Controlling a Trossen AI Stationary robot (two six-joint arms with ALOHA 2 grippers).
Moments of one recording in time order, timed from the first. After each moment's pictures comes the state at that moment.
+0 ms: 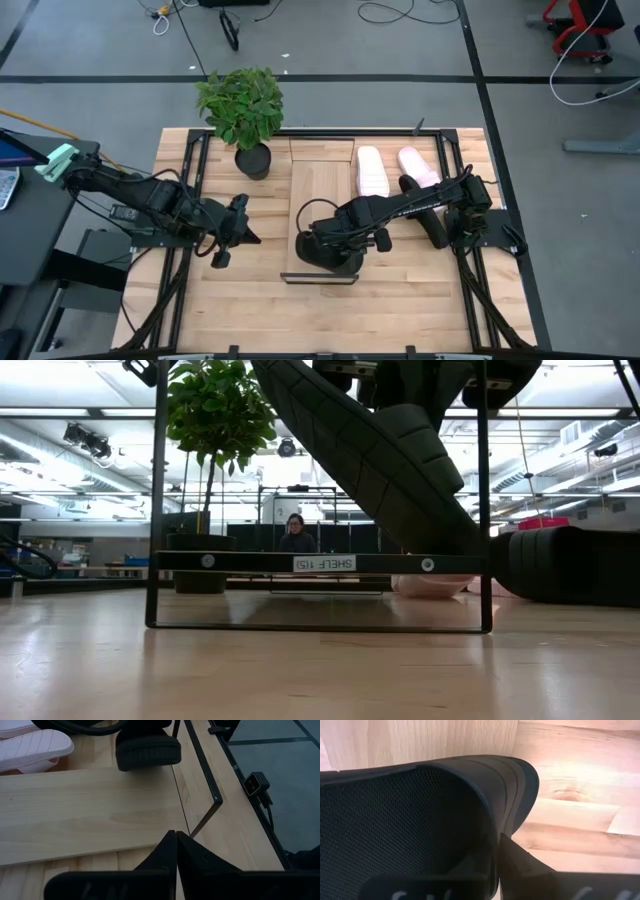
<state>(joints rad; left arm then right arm) -0.36 0.97 0.95 -0.63 -0.10 -0.17 0.21 1.99 1.83 -1.28 -0.14 1.72</state>
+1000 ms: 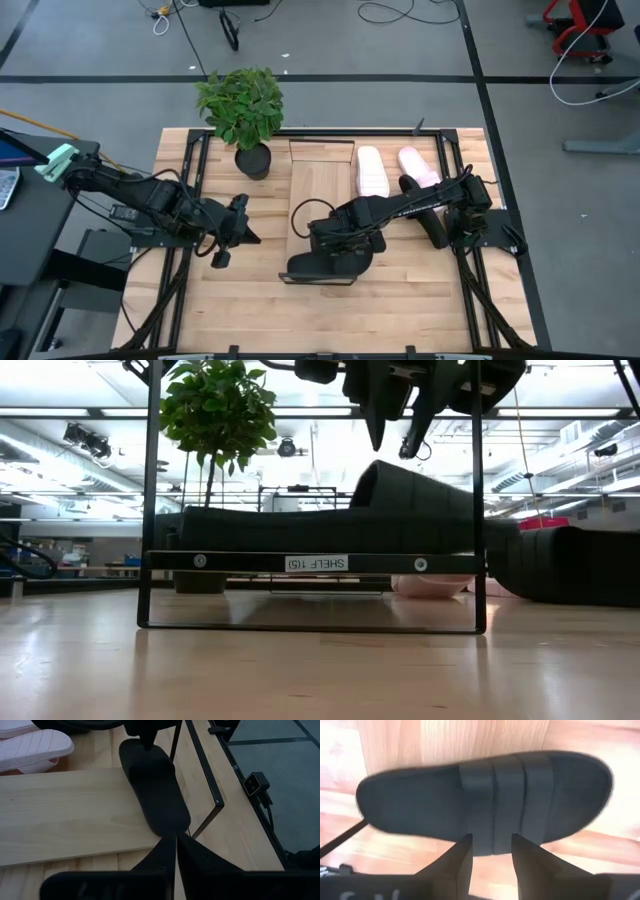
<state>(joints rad) -0.36 0.97 0.95 -0.63 -0.10 -0.17 0.21 1.99 1.83 -1.20 -0.12 1.71</state>
